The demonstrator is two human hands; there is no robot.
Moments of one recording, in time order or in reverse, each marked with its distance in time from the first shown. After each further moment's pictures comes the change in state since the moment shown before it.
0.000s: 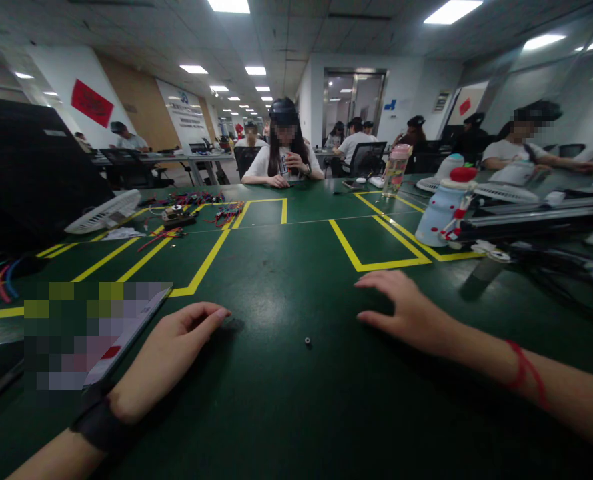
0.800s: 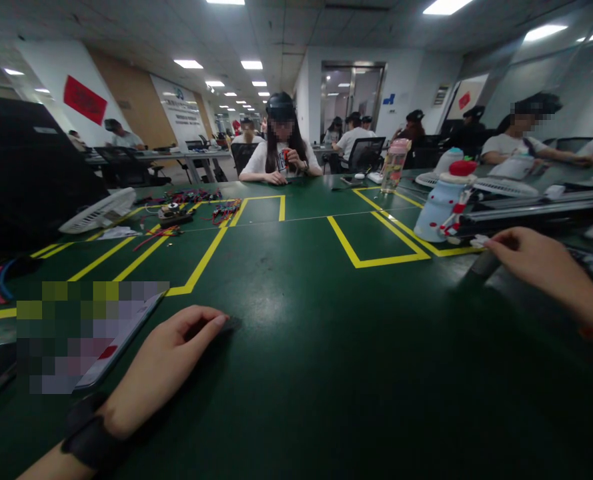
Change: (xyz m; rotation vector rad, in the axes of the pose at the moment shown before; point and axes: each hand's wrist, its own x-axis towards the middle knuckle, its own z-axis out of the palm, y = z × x) left_hand -0.007 -0.006 0.002 0.082 -0.009 0.080; right_hand -0.039 0.174 -0.092 -0.333 0.274 0.828
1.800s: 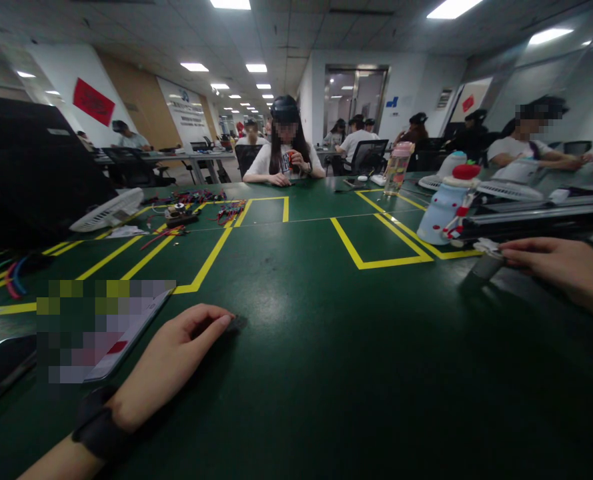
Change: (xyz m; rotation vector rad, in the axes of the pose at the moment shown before) left_hand -0.002 0.005 -0.003 -0.058 -0.027 0.009; right_hand -0.010 -0.002 -0.018 0.455 -0.099 0.287
